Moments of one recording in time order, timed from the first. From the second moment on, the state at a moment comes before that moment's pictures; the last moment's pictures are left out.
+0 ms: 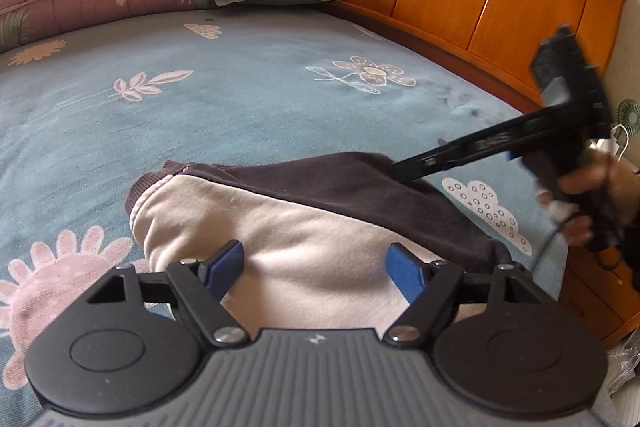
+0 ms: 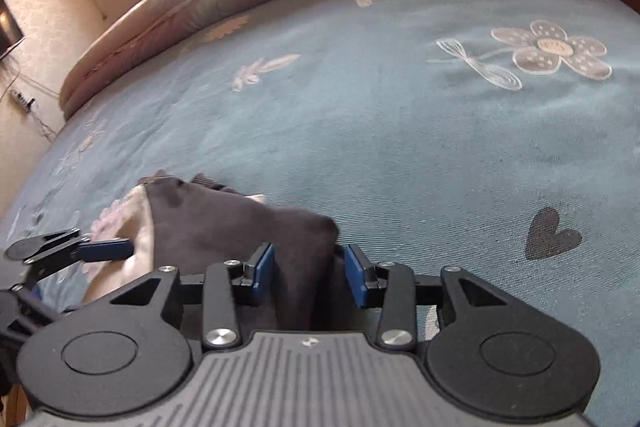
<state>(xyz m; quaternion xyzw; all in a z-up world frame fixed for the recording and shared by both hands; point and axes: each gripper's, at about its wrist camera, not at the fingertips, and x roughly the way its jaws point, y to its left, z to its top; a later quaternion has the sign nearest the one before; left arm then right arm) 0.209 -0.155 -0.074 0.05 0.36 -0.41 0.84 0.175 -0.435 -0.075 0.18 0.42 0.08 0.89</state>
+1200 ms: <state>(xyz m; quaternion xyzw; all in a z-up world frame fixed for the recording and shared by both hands) 0.265 -0.162 -0.083 0.02 0.39 -0.37 0.85 0.158 -0.438 -0.074 0.18 0.37 0.04 0.91</state>
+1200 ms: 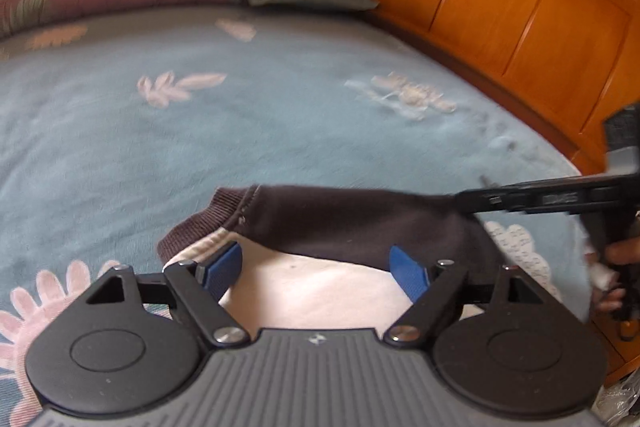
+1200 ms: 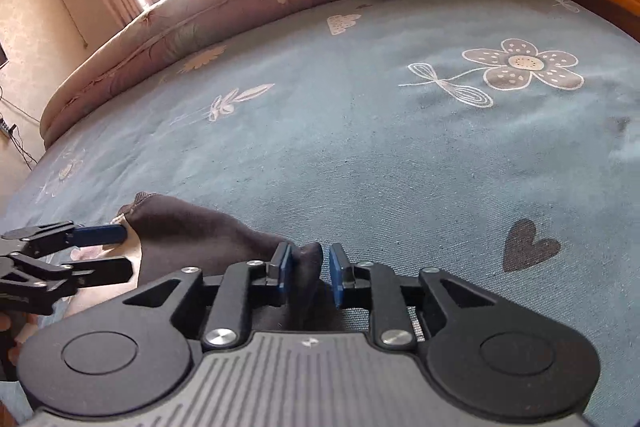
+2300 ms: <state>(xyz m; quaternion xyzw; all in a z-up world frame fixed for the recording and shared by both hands) 0.139 -0.096 -0.017 0.04 0.43 -0.25 0.87 0.077 -0.316 -0.042 0.07 0.37 0.16 0.91</state>
